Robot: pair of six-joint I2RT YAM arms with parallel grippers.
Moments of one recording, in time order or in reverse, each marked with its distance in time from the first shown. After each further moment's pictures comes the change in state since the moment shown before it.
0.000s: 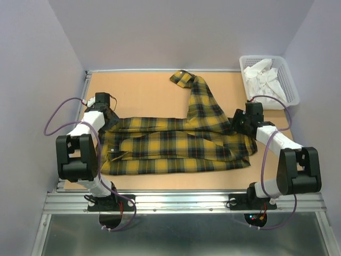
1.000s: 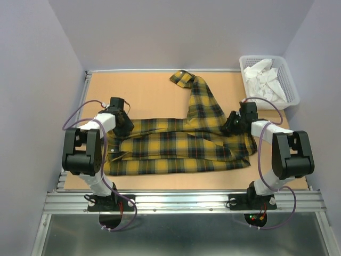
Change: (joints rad) left arm -0.141 0.058 -0.030 0.088 0.186 0.032; right arm 0.010 0.161 0.076 0.072 -0.270 0.096
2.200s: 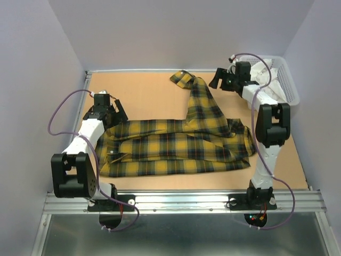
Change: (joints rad) left arm 0.096 -0.248 -0.027 -0.028 0.020 0.218; right arm 0.006 0.448 0.752 -0.006 -0.093 -0.236
